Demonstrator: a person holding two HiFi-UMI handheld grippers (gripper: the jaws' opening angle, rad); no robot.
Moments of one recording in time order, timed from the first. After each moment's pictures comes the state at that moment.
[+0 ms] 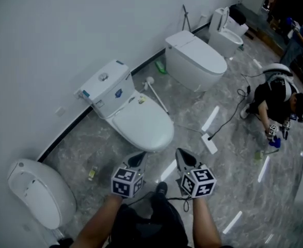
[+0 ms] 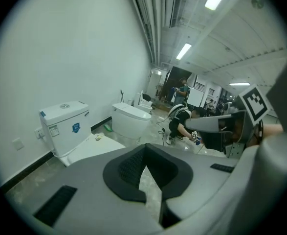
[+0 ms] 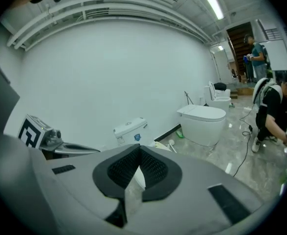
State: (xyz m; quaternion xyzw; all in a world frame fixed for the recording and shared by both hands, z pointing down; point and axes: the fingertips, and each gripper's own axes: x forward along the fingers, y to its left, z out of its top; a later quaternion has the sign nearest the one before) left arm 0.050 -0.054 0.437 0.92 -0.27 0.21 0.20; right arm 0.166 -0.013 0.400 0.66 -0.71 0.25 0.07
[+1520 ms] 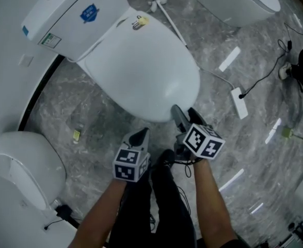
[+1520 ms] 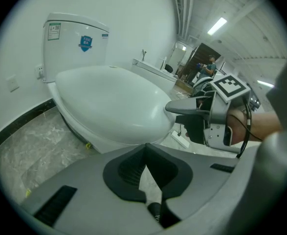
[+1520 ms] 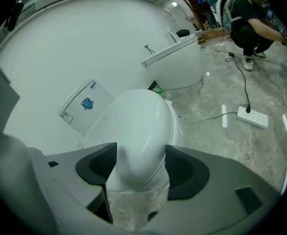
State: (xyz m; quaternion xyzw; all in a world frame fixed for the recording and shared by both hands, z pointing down) left arm 0.078 -0.103 0.807 0.83 -0.32 0.33 0.31; right arm 0.226 -0.136 0.805 0.65 -0.58 0.50 -0.01
